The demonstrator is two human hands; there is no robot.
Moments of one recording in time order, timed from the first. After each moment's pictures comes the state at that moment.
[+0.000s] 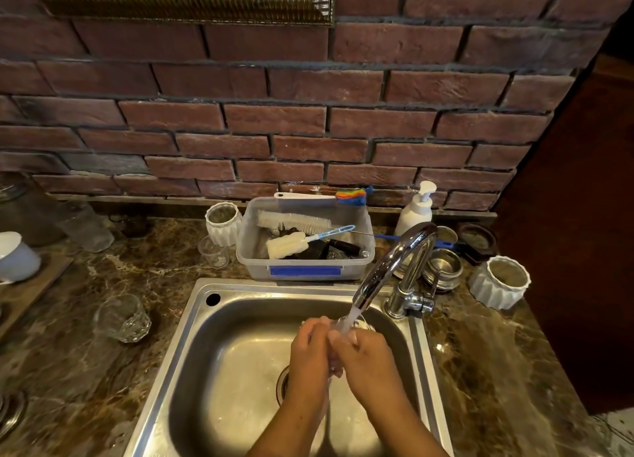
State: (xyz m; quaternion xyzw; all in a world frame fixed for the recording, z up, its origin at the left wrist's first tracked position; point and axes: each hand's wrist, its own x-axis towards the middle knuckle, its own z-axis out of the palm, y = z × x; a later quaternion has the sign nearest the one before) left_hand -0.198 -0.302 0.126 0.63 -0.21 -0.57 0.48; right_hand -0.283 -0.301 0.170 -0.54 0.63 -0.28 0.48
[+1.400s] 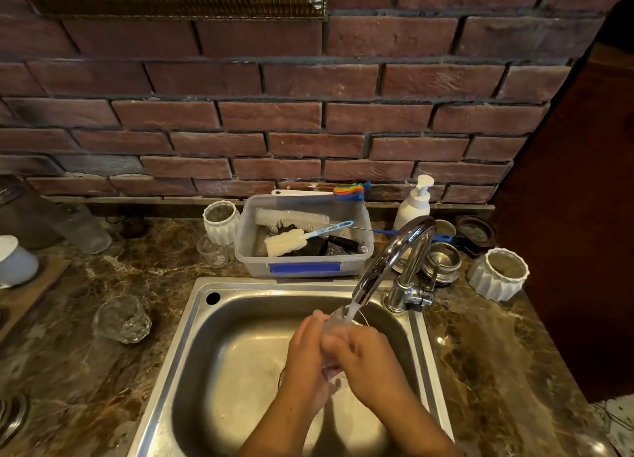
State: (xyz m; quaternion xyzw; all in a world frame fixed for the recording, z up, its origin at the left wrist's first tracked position) left_hand -0.187 -0.297 0.135 0.57 -0.14 -0.65 0.49; right_hand -0.292 -0.300 0.165 -0.65 0.58 -0.24 0.42
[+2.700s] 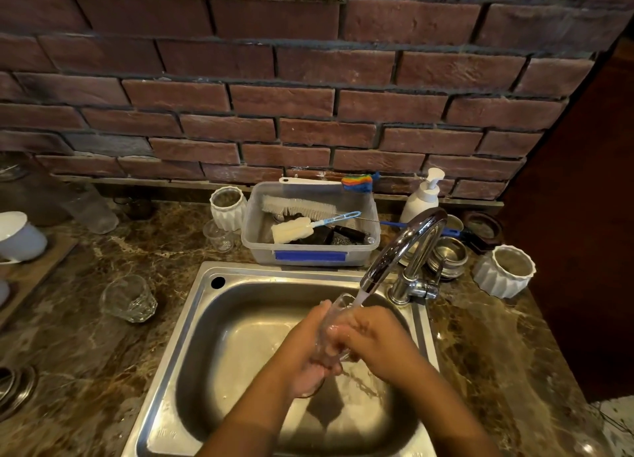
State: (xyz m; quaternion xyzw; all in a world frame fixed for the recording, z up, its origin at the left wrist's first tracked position) left_hand -0.165 -0.295 0.147 0.53 -0.13 -0.75 0.38; right_hand -0.307 -0.315 0.177 -0.71 0.46 -0.22 0.48
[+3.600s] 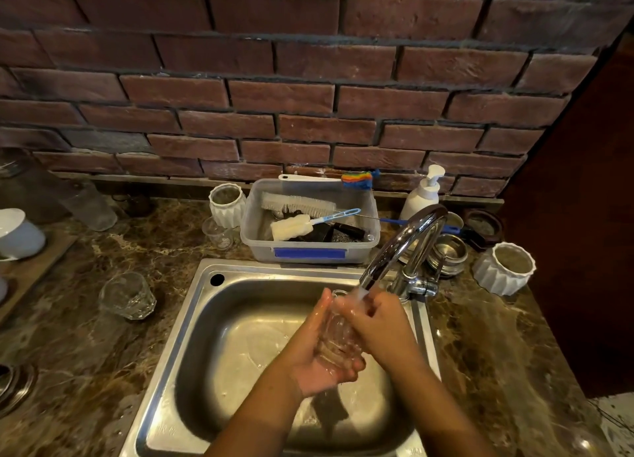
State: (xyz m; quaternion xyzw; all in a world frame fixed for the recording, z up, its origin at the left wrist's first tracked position) left_hand -0.170 -0.300 0.141 0.39 -0.07 -0.85 0.35; right_hand -0.299 -0.322 0.173 -0.57 0.54 -0.35 0.51
